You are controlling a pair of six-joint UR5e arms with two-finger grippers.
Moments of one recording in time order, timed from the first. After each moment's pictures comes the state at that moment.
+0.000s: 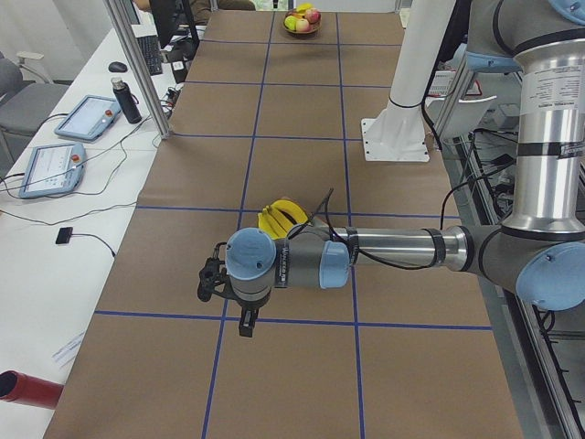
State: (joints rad) left arm -1.71 -1.51 -1.63 -1.59 -2.46 0.16; right arm 1.45 -1.47 1.76 -1.71 2.19 0.09
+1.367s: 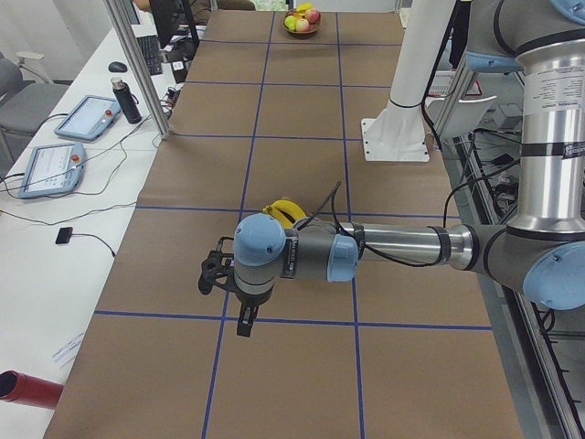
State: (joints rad) left arm -1.70 -1.50 -1.69 -1.62 -2.37 0.17; right arm 1.56 -1.66 1.75 -1.53 2.20 0.08
